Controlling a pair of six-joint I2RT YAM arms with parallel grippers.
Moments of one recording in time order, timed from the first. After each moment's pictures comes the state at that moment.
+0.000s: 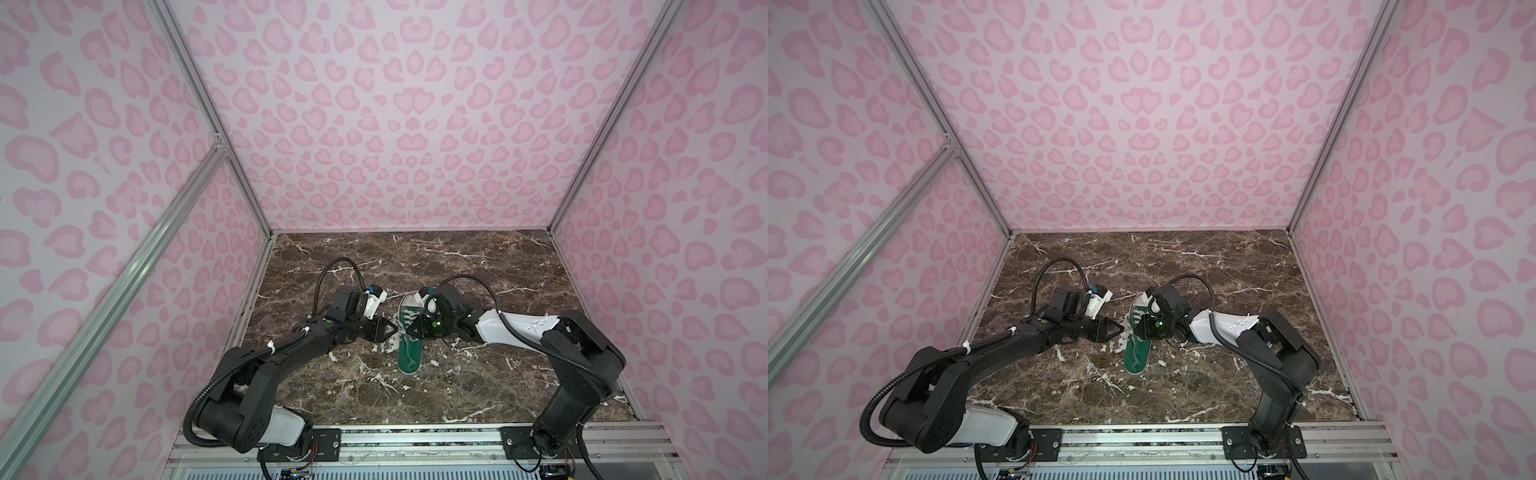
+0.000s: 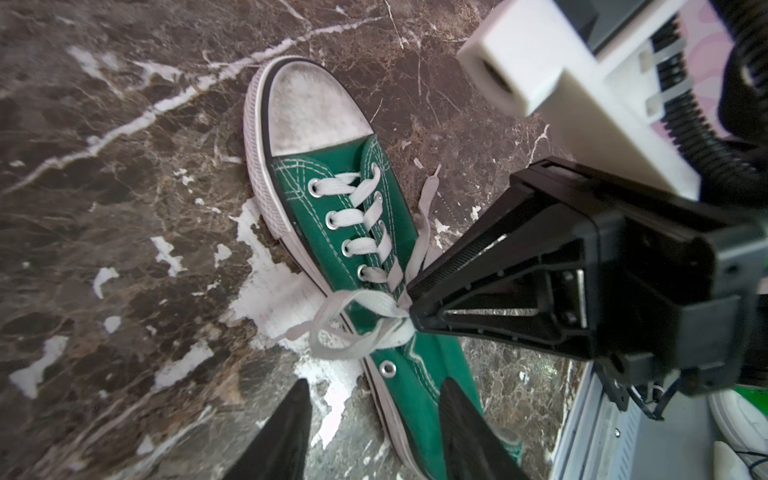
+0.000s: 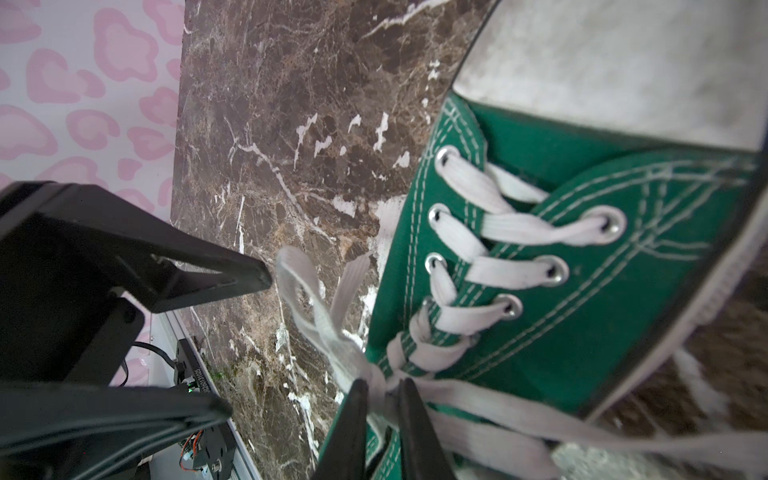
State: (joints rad) left arm -0.44 1.44 0.68 -0.09 0.57 -0.22; right arm 0.70 1.72 0.91 -0.05 -0.43 0.66
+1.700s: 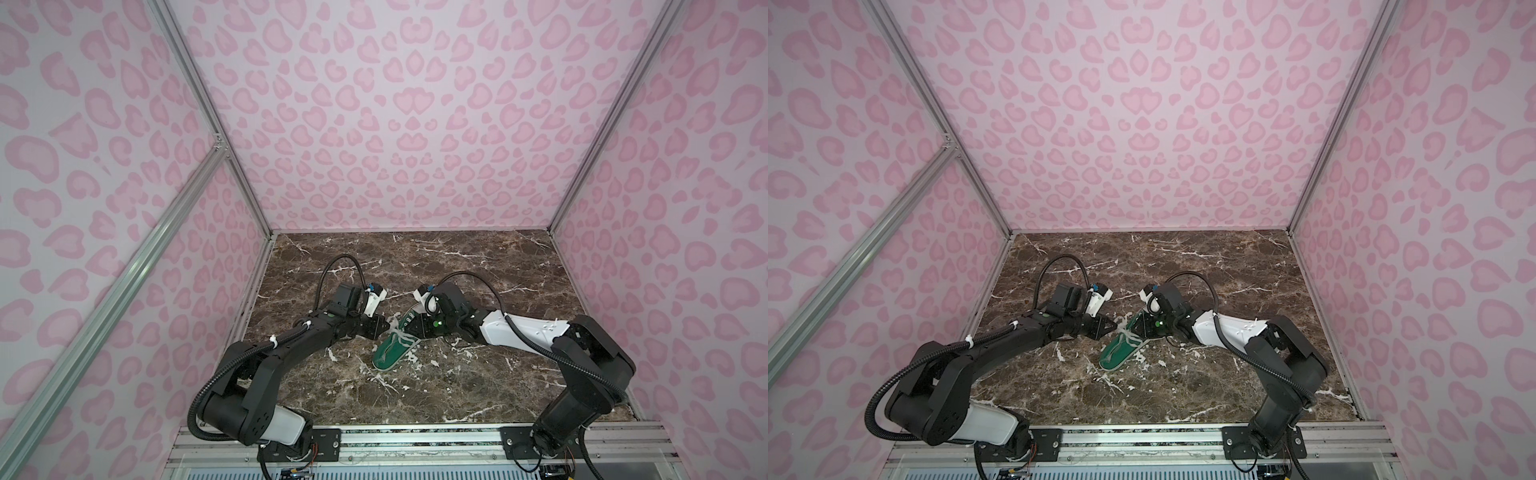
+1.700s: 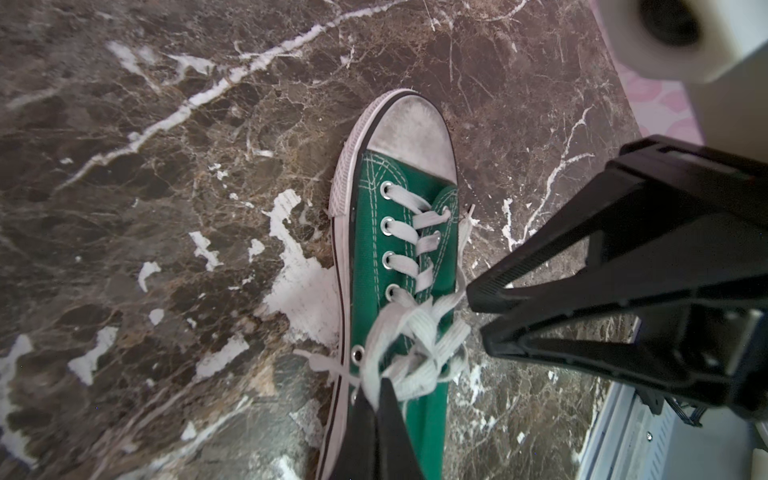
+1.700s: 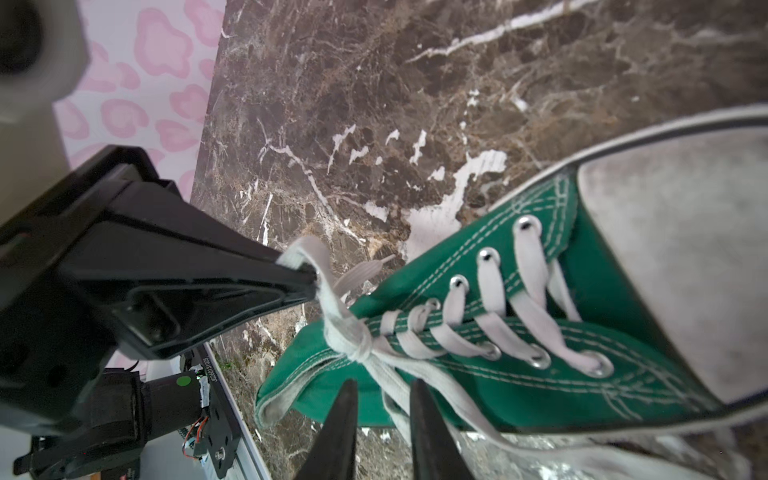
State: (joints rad) left arm -0.42 1.47 0.75 -0.20 0.52 -0.15; right arm 0.71 1.66 0.91 -0.04 -0.42 0.60
